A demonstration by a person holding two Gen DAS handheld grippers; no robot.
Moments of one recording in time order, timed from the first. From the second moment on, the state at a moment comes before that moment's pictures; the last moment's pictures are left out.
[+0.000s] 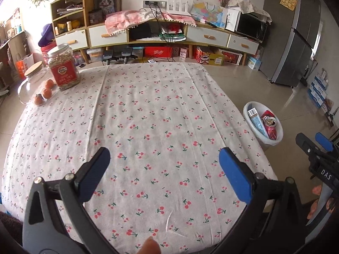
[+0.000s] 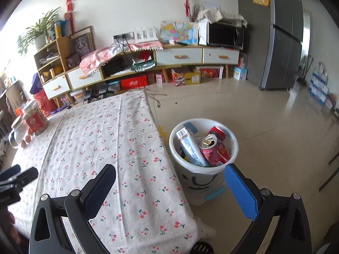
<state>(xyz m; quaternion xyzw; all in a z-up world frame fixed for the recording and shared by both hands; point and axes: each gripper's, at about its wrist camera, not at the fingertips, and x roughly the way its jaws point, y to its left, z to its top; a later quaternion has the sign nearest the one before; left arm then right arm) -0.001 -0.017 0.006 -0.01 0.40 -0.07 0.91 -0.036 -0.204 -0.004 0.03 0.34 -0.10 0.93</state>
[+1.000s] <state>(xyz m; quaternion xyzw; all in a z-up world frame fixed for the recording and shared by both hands) -0.016 -0.019 -0.004 -0.01 0.39 -0.05 0.92 -0.032 -0.196 -0.037 0.03 0.37 -0.08 0.93</state>
